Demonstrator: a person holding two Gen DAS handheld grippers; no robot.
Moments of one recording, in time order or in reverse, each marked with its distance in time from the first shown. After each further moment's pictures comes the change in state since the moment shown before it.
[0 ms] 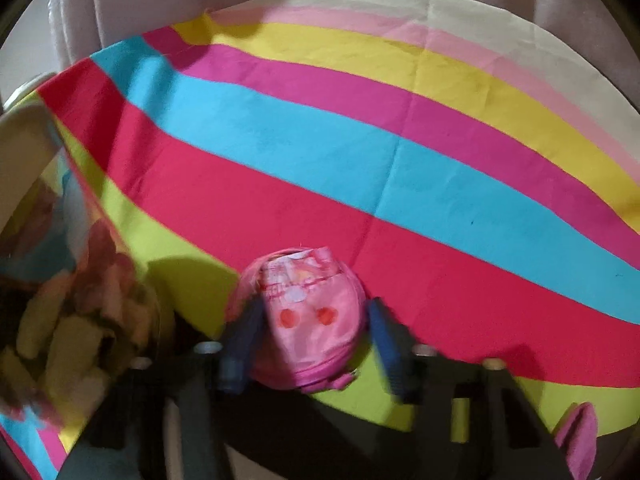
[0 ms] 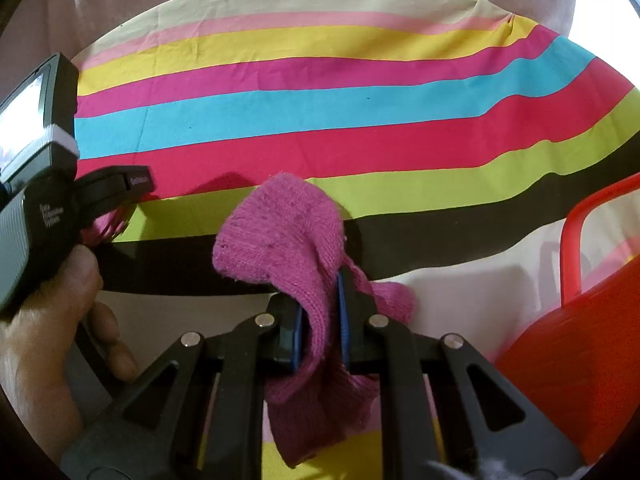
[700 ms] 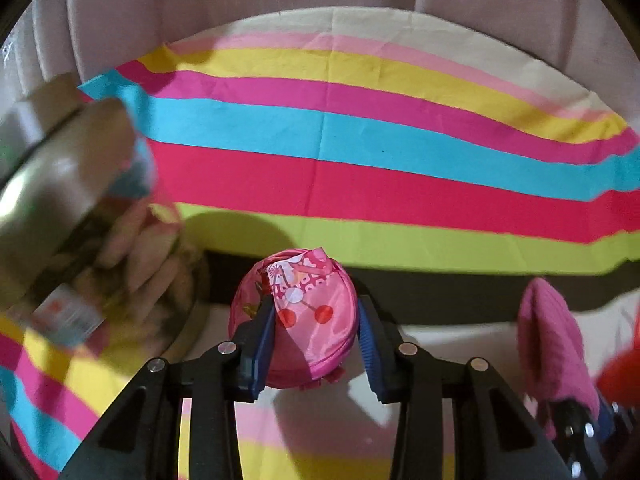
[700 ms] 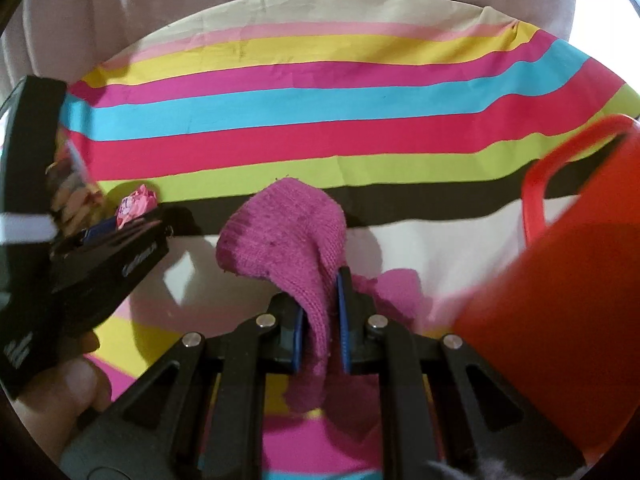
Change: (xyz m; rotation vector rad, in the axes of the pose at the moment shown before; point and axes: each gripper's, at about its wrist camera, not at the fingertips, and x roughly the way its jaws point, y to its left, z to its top) left arm -0.085 0.042 -0.064 0.238 -0.010 -0.191; right arm -0.056 -0.006 -0.029 -0.044 0.005 0.110
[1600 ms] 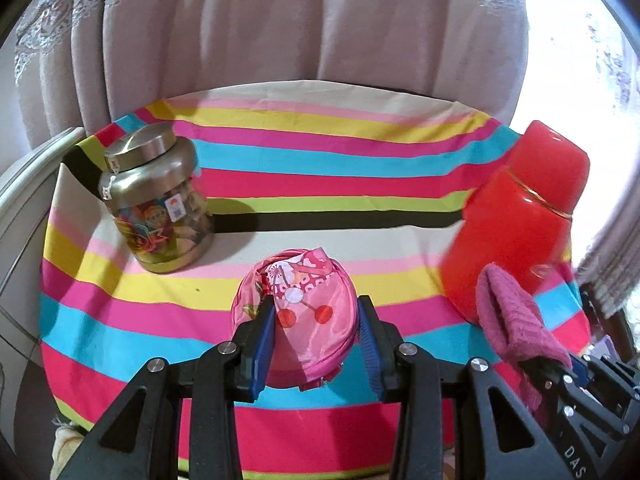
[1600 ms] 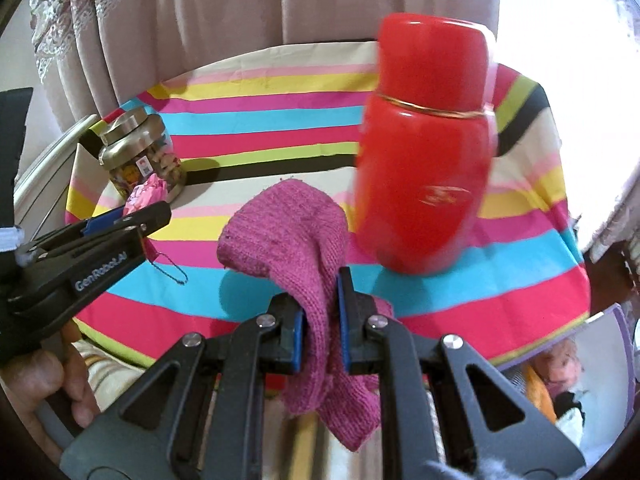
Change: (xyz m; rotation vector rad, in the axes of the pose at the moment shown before) left arm -0.199 -0.010 -0.107 0.092 -0.127 -0.220; right arm -0.178 -0.042 -0.103 -0.010 -0.094 0.033
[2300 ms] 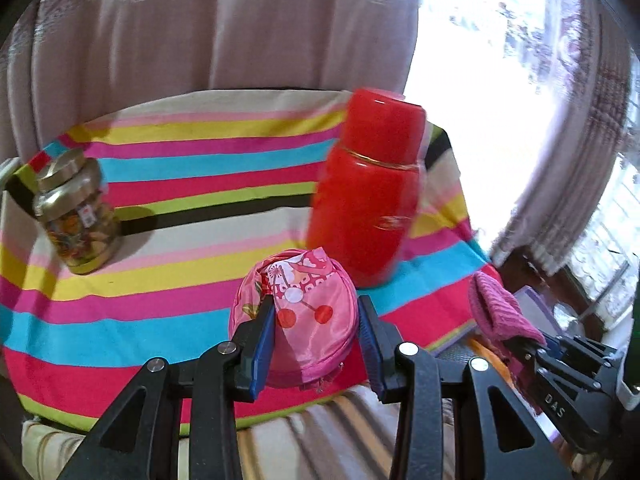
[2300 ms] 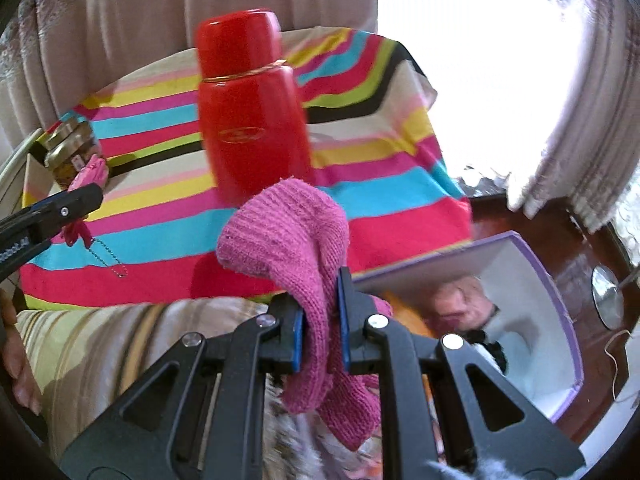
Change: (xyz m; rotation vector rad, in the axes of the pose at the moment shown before) left arm -0.056 -0.088 -0.033 0.132 0.007 -0.253; right arm -0.078 -0.106 -0.063 0.124 0.032 -0.221
